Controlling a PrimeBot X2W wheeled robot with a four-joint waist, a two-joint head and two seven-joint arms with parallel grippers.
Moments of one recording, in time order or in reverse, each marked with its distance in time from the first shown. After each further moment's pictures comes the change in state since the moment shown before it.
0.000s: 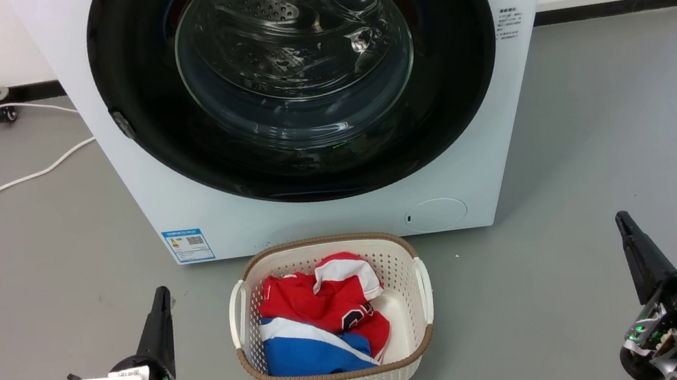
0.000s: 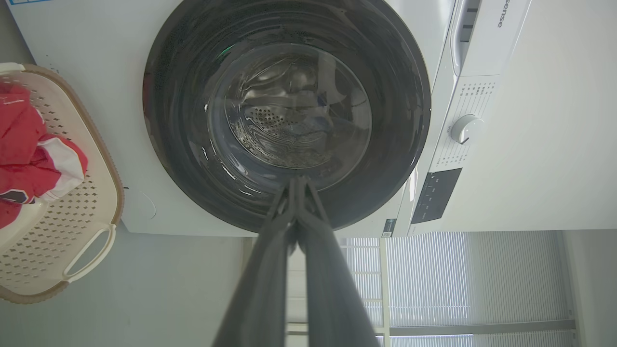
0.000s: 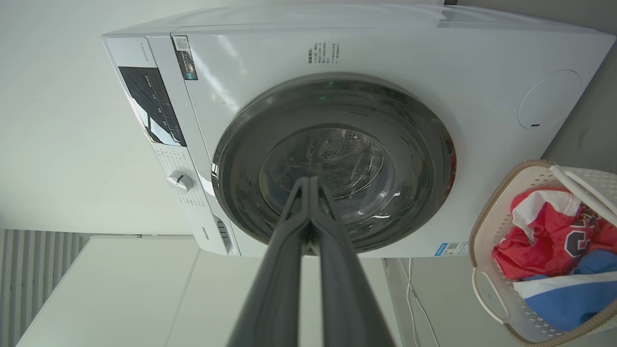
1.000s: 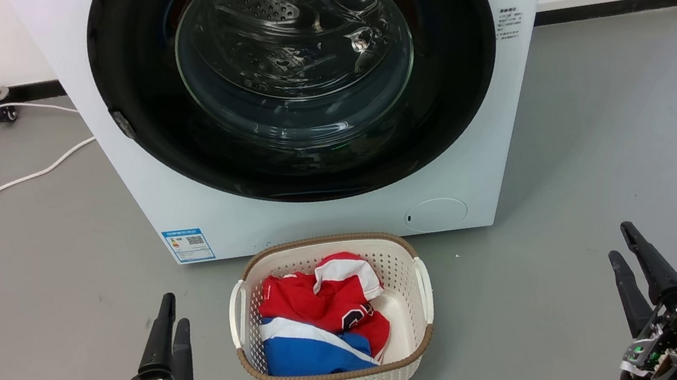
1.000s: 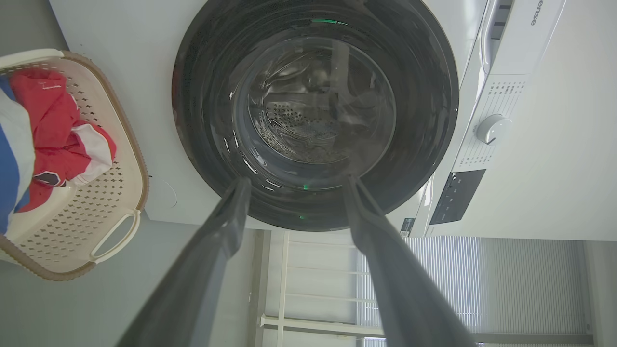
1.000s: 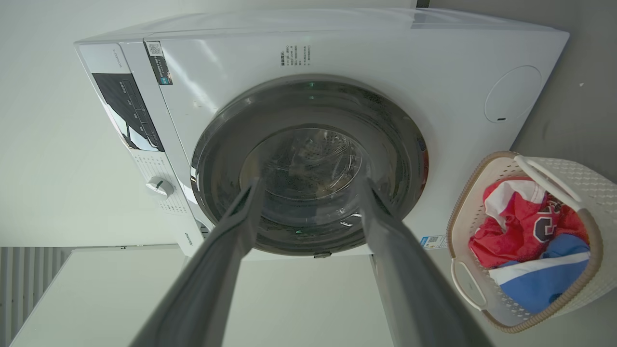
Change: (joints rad) left arm 0.026 -0.007 -0.017 0.034 0.005 0.001 -0.012; right arm 0.039 0.005 0.004 0.025 -0.004 0.000 -0.012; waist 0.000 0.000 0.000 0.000
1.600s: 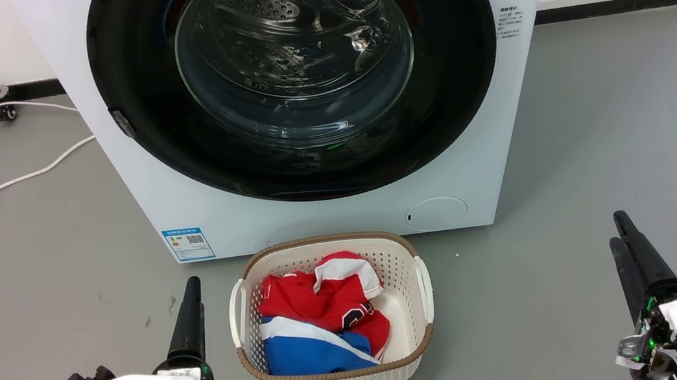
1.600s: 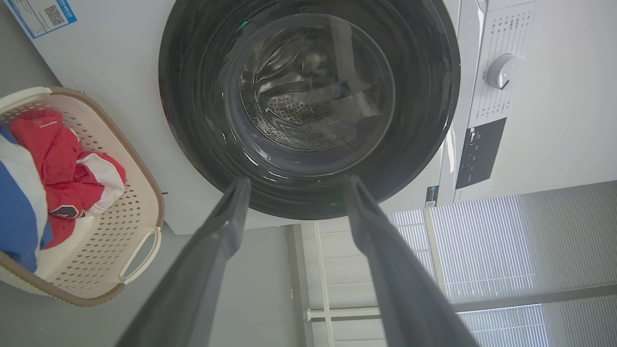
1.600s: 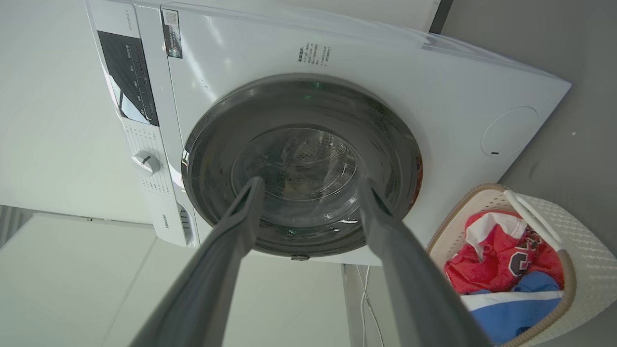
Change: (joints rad) left arm -0.003 0.000 -0.091 -0.048 0.177 0.000 -0.083; right arm 0.003 -0.015 0.057 -0.057 -0.139 0.000 -0.085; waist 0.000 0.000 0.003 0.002
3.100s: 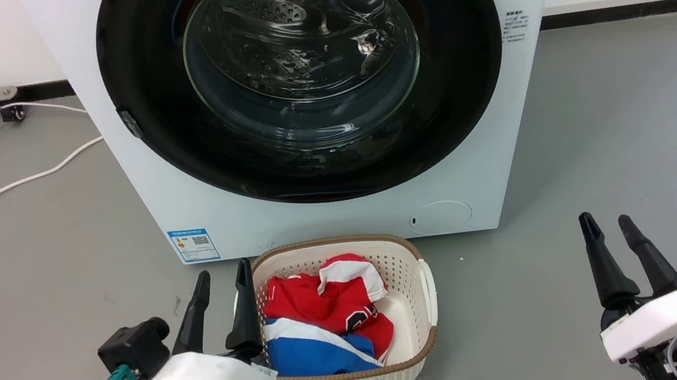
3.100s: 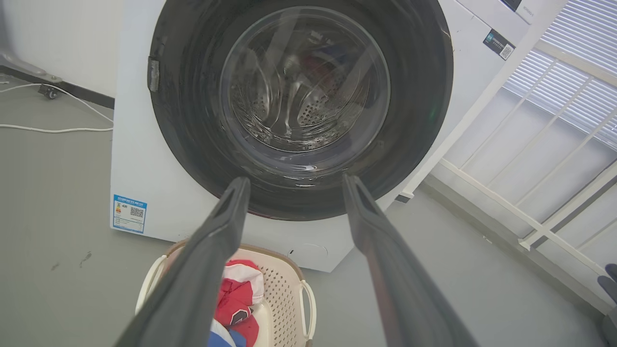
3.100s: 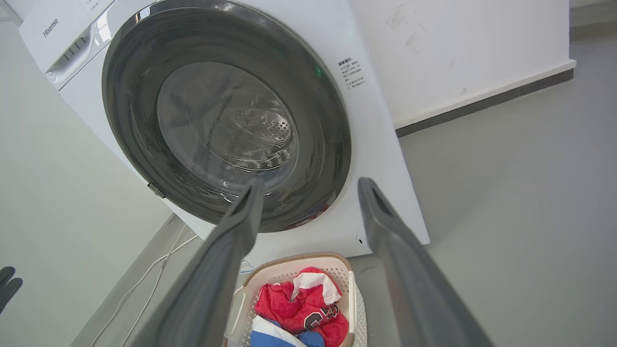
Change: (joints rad) left arm -0.007 0.007 -0.115 -0.072 0.891 0.053 -0.145; right arm 0.011 -0.012 0.038 -0.077 -0.929 0.000 -0.091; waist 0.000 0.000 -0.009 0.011
